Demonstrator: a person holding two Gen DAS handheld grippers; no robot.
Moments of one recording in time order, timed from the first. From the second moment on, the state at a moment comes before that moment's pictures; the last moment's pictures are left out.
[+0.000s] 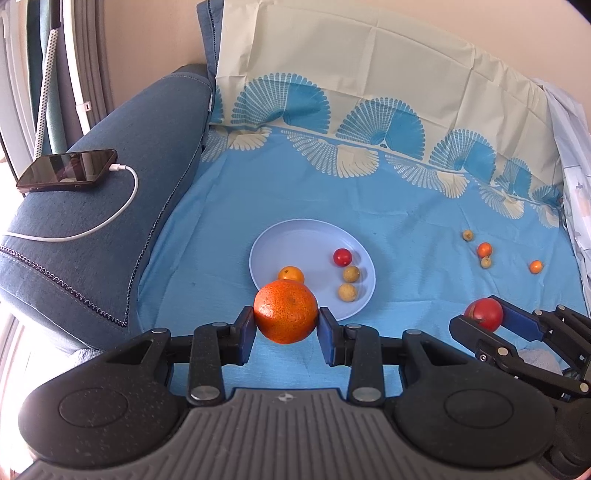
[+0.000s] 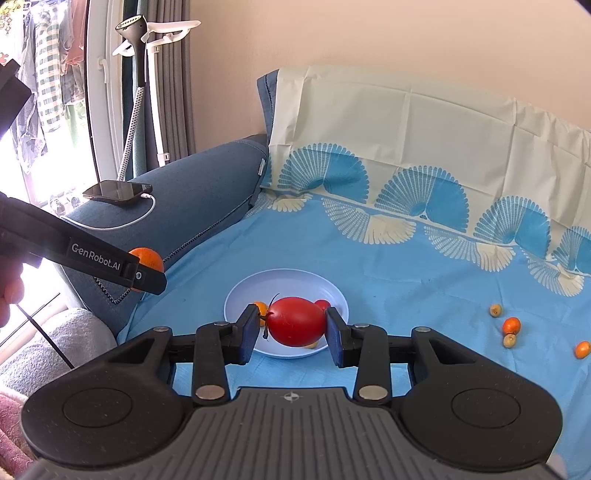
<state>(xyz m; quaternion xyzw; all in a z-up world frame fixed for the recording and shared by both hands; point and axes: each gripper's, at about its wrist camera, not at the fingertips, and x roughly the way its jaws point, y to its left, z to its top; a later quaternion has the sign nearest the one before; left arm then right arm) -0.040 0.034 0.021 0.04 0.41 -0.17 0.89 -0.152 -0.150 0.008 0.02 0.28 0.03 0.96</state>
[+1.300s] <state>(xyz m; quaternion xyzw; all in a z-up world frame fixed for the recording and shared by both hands) 0.110 -0.034 -0.051 0.06 0.47 -0.14 0.87 -0.012 -0.161 -0.066 0.03 0.36 0.03 0.93</state>
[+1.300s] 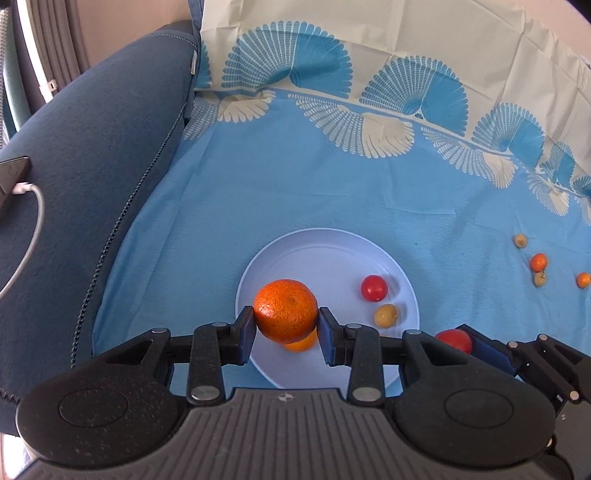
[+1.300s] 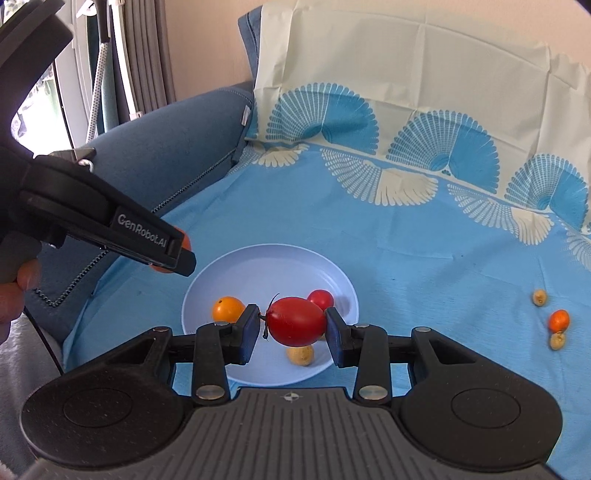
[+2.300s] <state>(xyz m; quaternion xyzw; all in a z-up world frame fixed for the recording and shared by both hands) 0.097 -0.003 -0.055 0.10 0.48 -0.08 0.87 0.007 -0.155 -0.080 0.02 0.40 0.04 0.92</state>
